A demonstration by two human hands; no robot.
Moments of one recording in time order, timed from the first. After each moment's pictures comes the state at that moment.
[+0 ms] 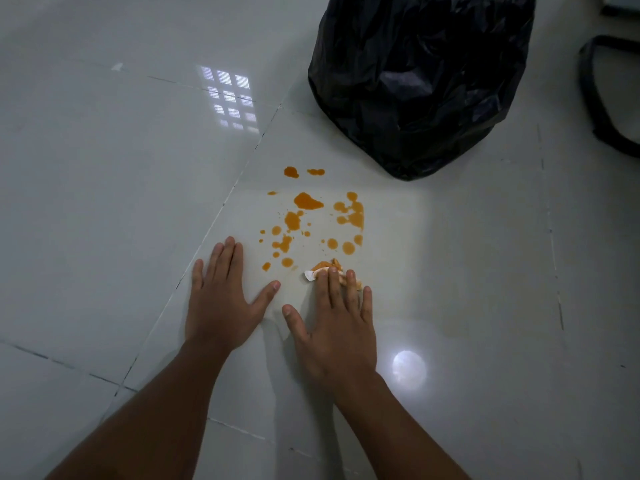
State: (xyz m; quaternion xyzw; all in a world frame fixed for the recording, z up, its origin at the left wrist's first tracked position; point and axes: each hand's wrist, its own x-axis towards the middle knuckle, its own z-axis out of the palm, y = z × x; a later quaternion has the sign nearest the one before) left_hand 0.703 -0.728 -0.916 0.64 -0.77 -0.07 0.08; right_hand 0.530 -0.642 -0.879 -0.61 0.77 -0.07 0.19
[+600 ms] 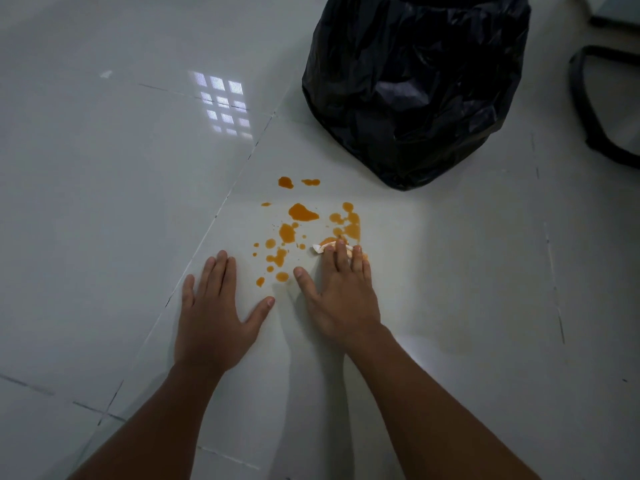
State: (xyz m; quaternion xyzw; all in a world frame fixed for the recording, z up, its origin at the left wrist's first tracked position) left_hand 0.702 -0.728 -0.912 0.63 -0.77 -0.07 0.06; right_hand 0.495 -0.713 -0.881 -0.60 0.76 -0.08 0.22
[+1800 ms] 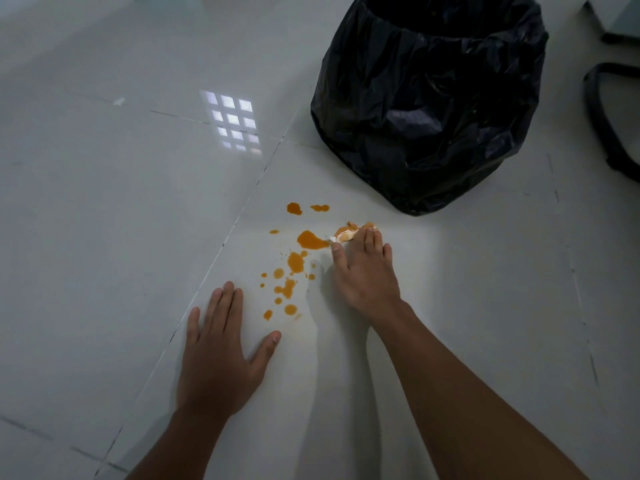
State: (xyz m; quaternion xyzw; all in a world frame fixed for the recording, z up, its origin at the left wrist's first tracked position) left_hand 0.703 -0.728 -0.915 0.62 -0.78 -0.06 0.08; right_hand 0.456 -0.792 -0.879 -0.57 0.78 -0.12 0.23
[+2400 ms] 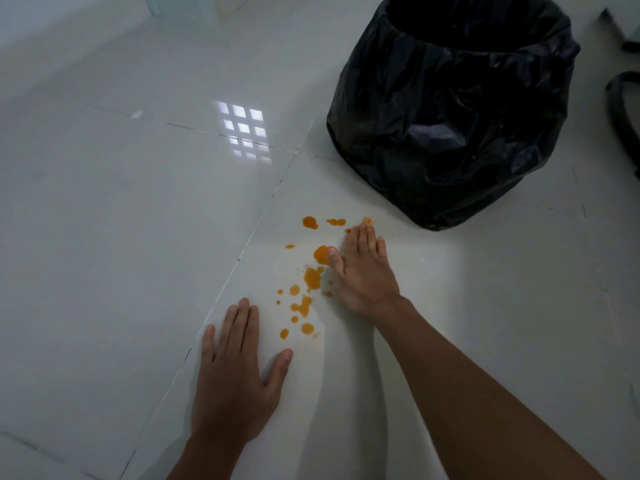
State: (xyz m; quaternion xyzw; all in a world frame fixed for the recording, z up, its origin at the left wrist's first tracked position) left_hand 0.704 -0.729 -0.914 0.62 -0.78 -0.07 0.08; right_hand 0.471 -0.829 -0.886 -0.64 0.73 -0.07 0.21
